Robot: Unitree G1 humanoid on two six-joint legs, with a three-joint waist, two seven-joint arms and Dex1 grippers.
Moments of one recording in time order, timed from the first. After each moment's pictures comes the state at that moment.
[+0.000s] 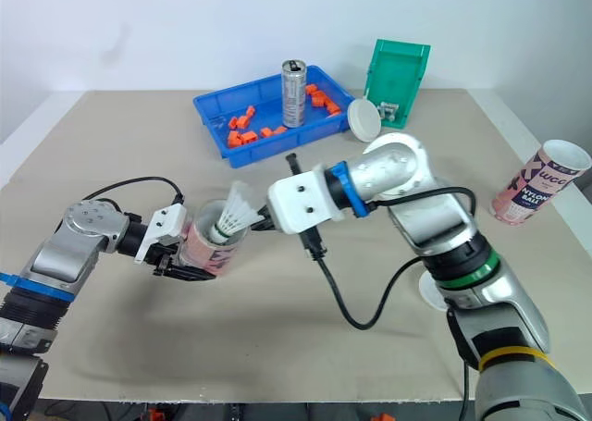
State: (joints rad) left arm -0.54 0.72 -0.20 0.15 -0.16 0.25 -1.47; right arm -0.95 -0.64 0.41 -0.15 0.14 0.10 1.35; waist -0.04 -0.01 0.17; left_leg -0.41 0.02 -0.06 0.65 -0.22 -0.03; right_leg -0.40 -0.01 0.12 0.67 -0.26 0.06
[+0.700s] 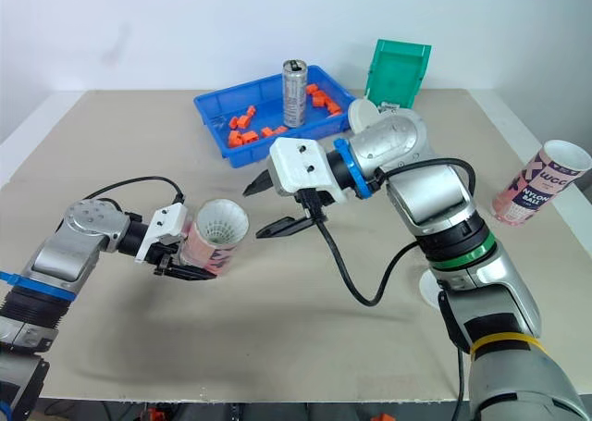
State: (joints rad) left arm -0.55 0.72 -0.20 0.16 -0.16 0.25 -1.47; right arm -1.04 -0.60 0.36 -0.08 0.27 0.34 1.44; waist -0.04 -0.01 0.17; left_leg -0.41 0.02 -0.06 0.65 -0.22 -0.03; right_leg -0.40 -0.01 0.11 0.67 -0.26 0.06
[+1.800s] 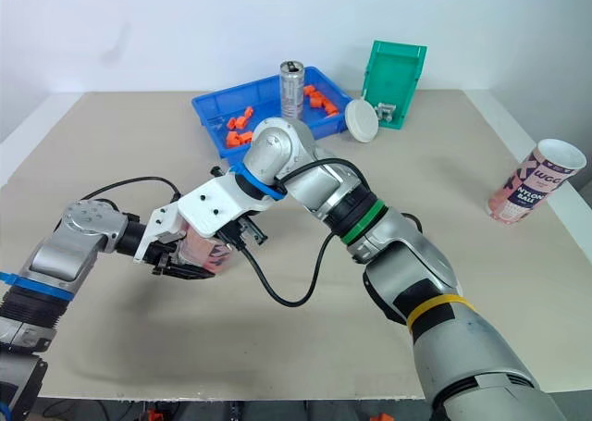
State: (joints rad) left arm -0.54 0.72 -0.19 0.16 -0.16 0.28 -1.45; right arm -1.28 -0.24 0.64 0.40 -0.10 -0.03 1.51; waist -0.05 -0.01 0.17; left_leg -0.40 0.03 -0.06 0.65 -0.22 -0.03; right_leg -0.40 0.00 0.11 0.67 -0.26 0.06
